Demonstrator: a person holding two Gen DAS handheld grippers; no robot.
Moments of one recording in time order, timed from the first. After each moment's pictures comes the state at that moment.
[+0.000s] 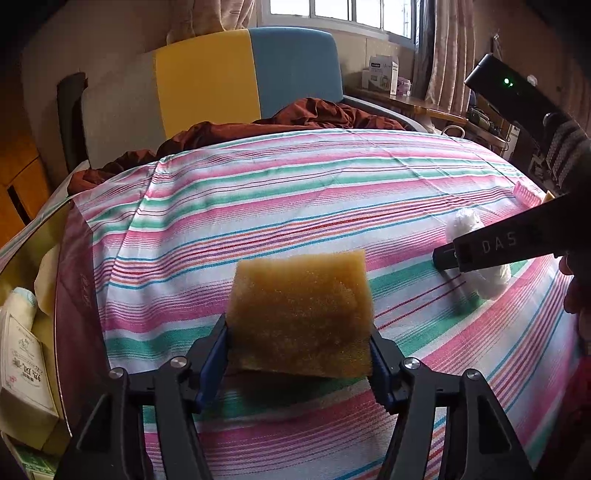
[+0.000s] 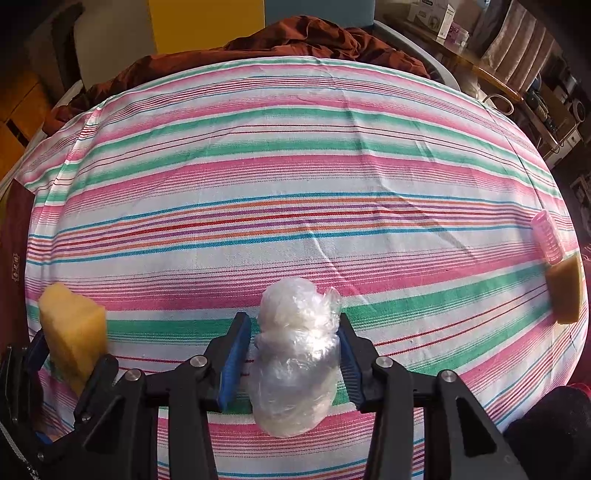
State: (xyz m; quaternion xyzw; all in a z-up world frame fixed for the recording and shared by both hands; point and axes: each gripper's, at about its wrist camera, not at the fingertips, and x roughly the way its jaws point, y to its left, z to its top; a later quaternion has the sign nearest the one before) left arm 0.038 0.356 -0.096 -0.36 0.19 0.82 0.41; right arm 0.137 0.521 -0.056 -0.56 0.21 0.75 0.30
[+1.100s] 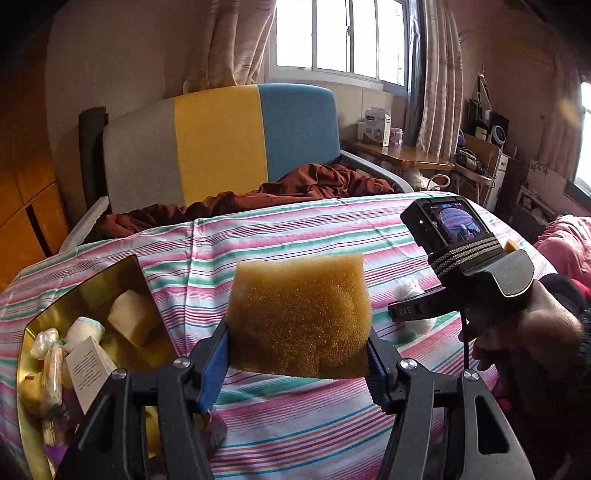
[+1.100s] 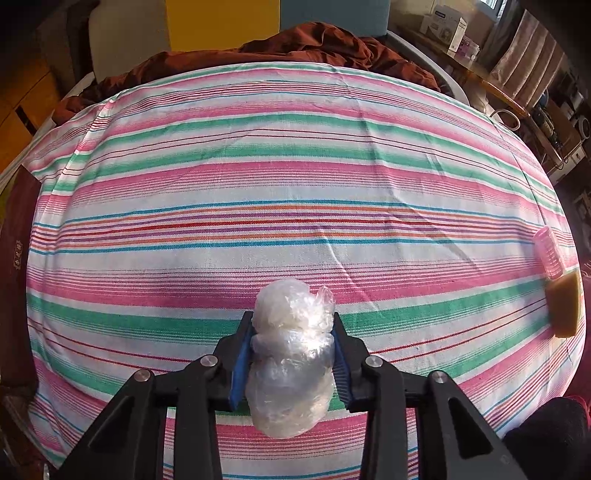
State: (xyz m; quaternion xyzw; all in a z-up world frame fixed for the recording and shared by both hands) left arm 0.063 0.287 0.008 -0.29 0.14 0.84 0.43; right arm 0.102 0.524 -0.079 -0.55 0.18 0.76 0.30
